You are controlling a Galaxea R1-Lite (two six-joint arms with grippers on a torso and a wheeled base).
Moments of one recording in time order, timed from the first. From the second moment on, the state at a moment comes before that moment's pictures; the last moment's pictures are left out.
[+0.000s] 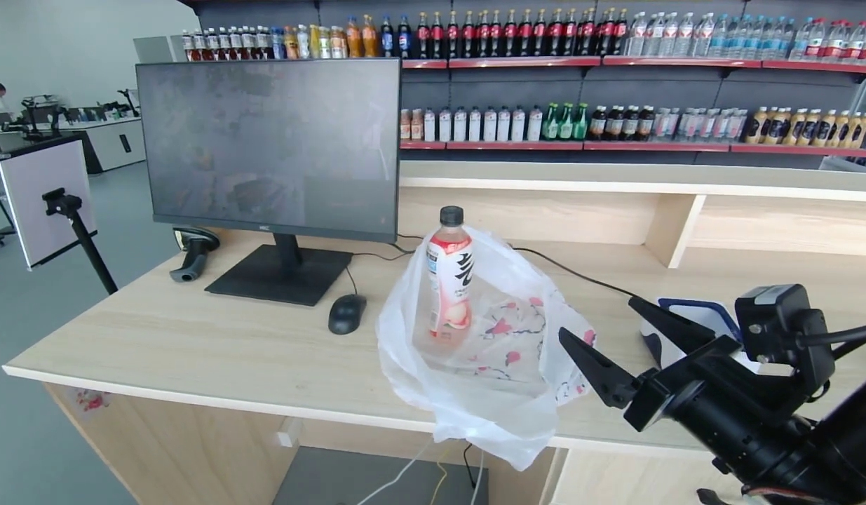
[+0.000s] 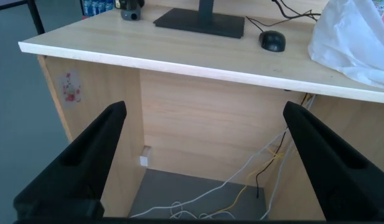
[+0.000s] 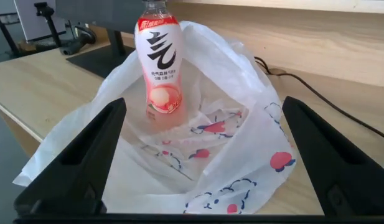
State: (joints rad) left arm 0.00 0.00 0.00 0.00 0.00 -0.01; right arm 0.67 1.62 -0.16 -1.57 -0.20 -0.01
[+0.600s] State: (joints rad) left arm 0.00 0.00 0.00 0.00 0.00 -0.01; right arm 0.64 1.56 -0.09 -1.57 -0.20 0.00
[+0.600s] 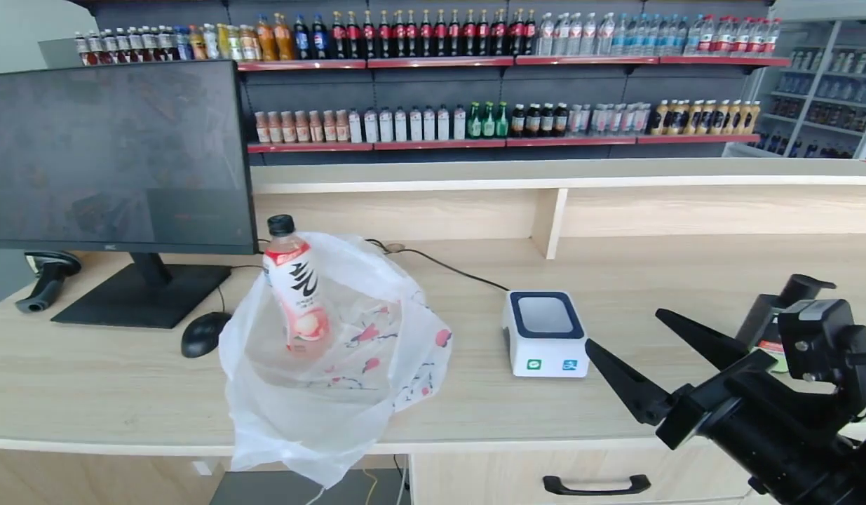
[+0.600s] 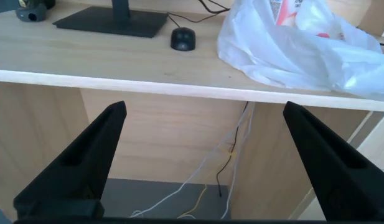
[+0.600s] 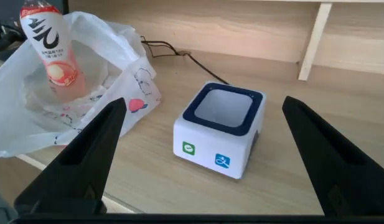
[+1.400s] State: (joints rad) left arm 0.00 0.00 0.00 0.01 0.00 -0.01; right arm 0.66 1.58 -0.09 -1.57 -0.18 0.02
